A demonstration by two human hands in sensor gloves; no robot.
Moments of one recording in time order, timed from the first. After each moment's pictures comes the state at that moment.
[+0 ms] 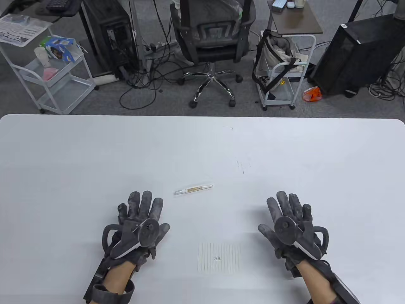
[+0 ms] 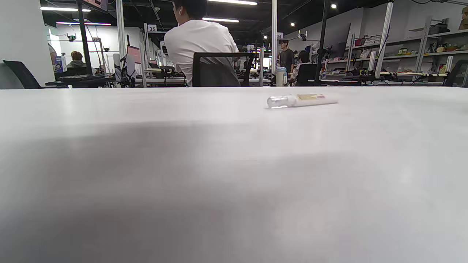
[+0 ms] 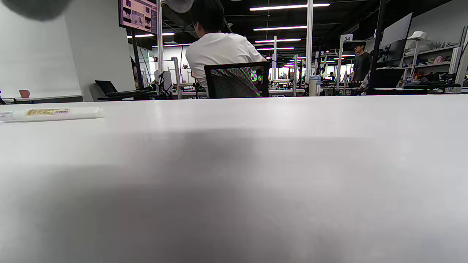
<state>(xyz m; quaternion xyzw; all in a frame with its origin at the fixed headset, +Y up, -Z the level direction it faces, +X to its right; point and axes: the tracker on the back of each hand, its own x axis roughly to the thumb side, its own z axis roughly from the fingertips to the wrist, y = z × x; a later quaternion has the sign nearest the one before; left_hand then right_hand) -0.194 -0.734 -0.270 0.00 -0.09 0.01 1.00 0.227 -0.735 -0.280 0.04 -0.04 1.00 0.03</state>
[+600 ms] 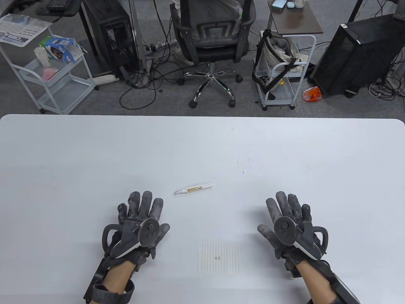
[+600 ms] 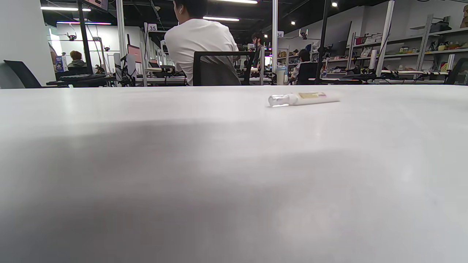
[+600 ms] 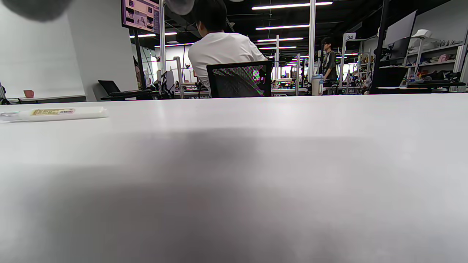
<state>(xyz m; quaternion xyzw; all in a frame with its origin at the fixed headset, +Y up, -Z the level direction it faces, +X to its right) -0.194 -0.735 -0.270 -0.01 -0.09 0.01 1.00 0.227 -0.735 -0.280 0.04 -0.04 1.00 0.03</state>
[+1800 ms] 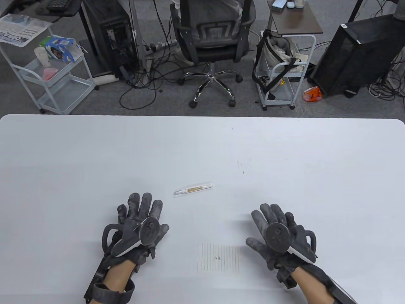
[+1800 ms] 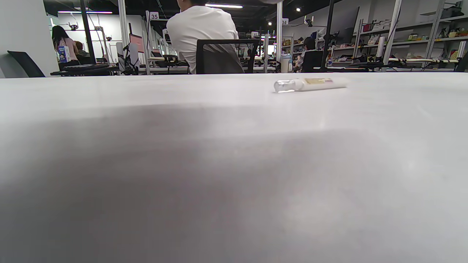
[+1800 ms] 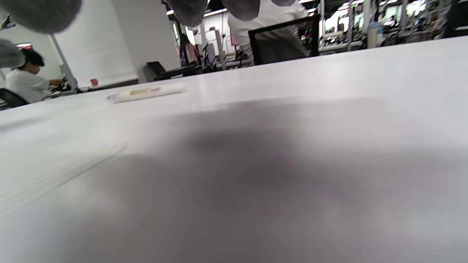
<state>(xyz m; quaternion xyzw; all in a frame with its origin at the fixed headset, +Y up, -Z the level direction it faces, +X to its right) -0.194 -0.736 -0.271 -0.03 -0.09 0.00 1.00 0.191 -0.743 -0.261 0.14 0.06 0.99 0.08</state>
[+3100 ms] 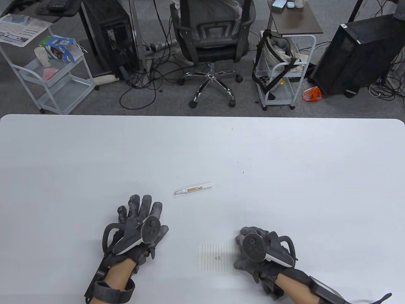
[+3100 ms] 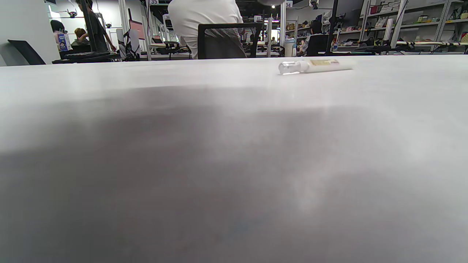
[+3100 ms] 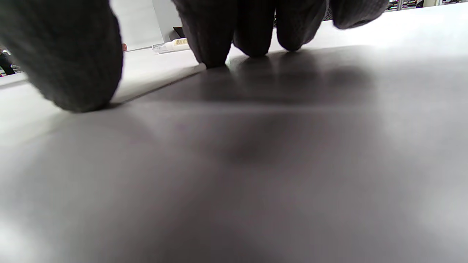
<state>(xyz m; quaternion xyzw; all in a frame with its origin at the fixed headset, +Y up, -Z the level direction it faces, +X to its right) -0.193 -0.738 -0.275 -0.06 -0.08 -0.01 1.00 0.150 -0.773 -0.252 0.19 0.10 0.98 0.06</state>
